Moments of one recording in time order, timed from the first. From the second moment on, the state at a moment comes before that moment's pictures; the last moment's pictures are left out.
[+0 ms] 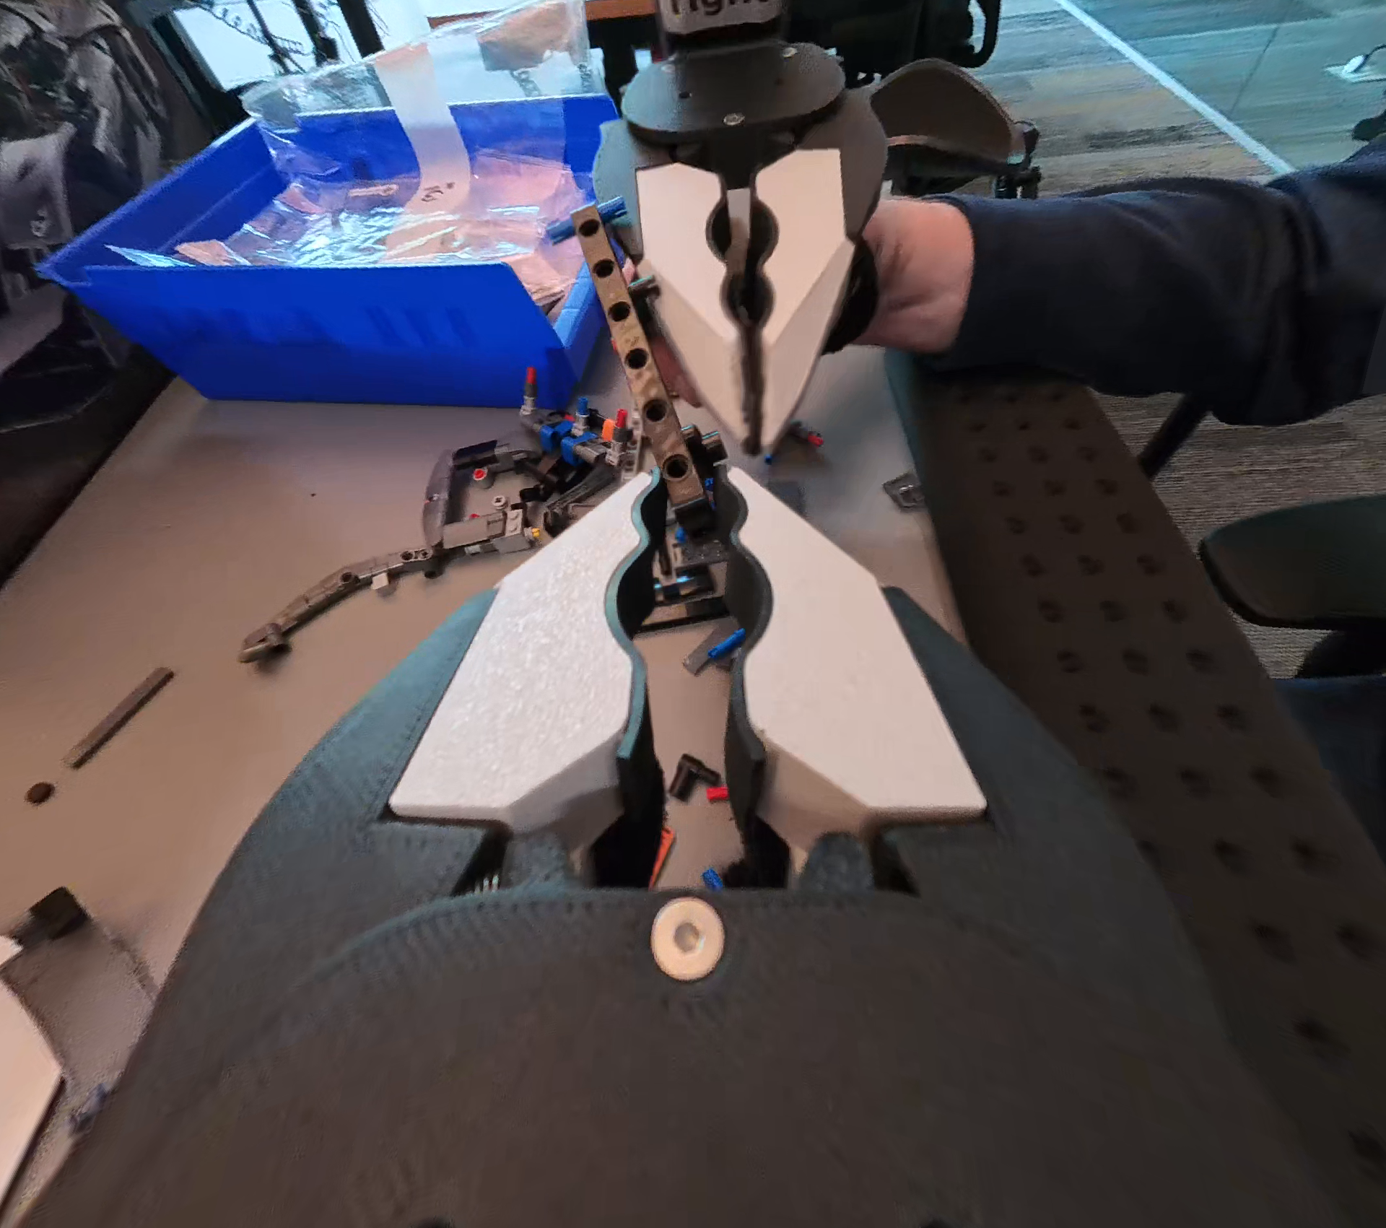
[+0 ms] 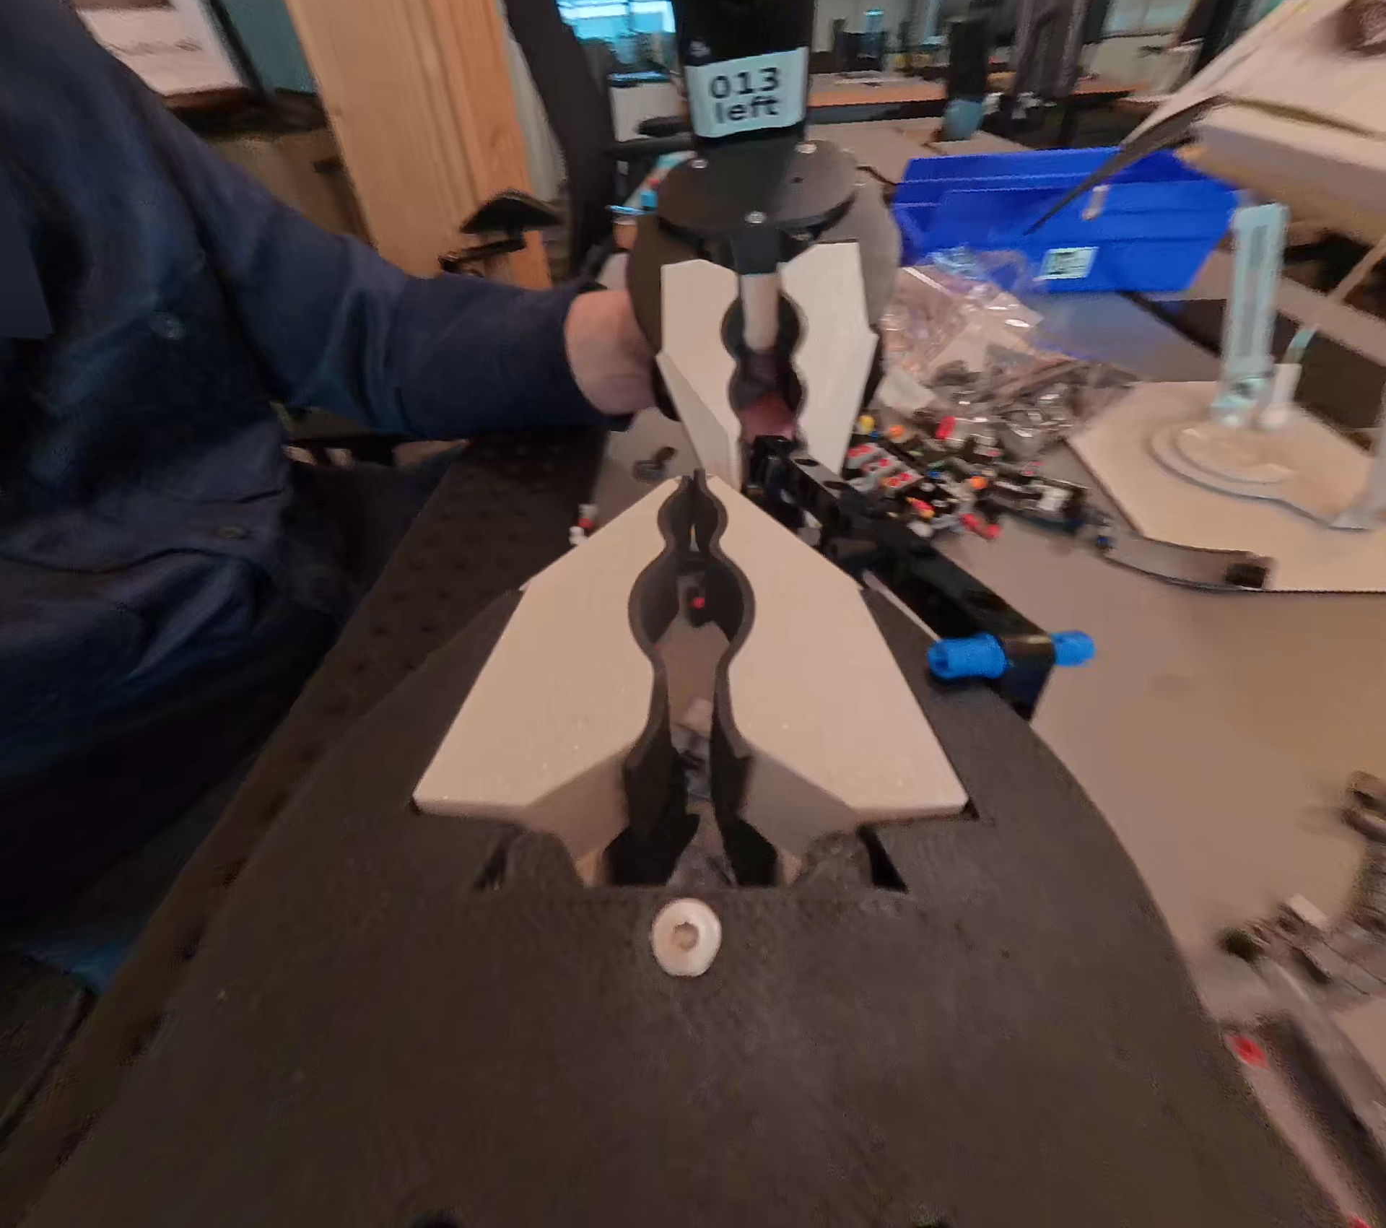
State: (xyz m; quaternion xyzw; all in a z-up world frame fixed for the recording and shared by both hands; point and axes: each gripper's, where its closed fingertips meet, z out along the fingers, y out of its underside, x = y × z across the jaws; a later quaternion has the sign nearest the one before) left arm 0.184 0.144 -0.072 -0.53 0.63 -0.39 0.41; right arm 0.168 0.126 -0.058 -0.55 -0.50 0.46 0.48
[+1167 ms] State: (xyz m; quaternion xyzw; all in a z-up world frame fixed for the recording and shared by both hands) left arm 0.183 0.165 -0.061 -0.54 0.60 -0.34 0.48; right arm 0.228 0.198 -0.034 -0.61 -0.30 0.44 0.58
